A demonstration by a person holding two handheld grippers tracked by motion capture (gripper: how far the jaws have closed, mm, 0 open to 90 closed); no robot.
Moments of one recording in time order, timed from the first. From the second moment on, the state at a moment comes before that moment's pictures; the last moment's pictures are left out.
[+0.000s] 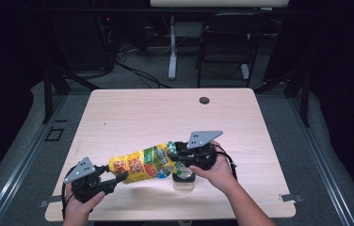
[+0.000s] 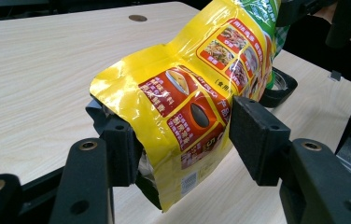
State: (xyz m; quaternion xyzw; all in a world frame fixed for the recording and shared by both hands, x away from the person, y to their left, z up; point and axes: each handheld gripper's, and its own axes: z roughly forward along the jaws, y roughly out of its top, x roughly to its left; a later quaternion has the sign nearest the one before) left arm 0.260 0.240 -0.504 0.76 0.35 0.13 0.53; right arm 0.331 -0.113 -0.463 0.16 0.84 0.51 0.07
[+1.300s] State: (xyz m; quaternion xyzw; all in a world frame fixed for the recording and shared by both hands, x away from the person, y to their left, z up) left arm 0.253 0.229 -0.485 0.74 0.32 0.19 0.56; right arm 0.333 -0.124 -0.465 0.19 0.82 0.53 0.07
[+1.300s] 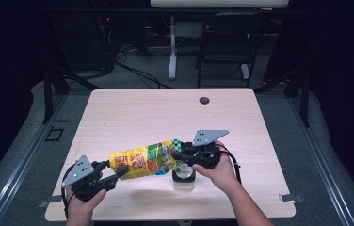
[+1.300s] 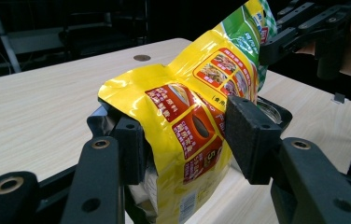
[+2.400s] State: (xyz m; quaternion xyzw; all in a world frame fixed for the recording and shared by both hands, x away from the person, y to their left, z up) left arm 0.252 0.208 -0.466 0.76 0.29 0.22 0.54; right arm 0.317 -0.146 -0.481 0.22 0.79 0.57 0.09
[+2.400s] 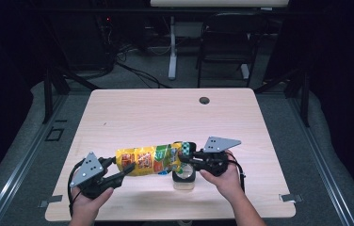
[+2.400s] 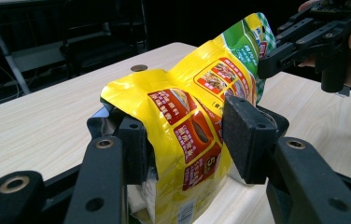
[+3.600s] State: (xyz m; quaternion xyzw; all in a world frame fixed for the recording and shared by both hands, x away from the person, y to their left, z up) left arm 0.245 0.194 -0.450 0.77 0.27 0.24 0.53; right arm 0.310 -0.157 -0.492 0.21 0.79 0.57 0.07
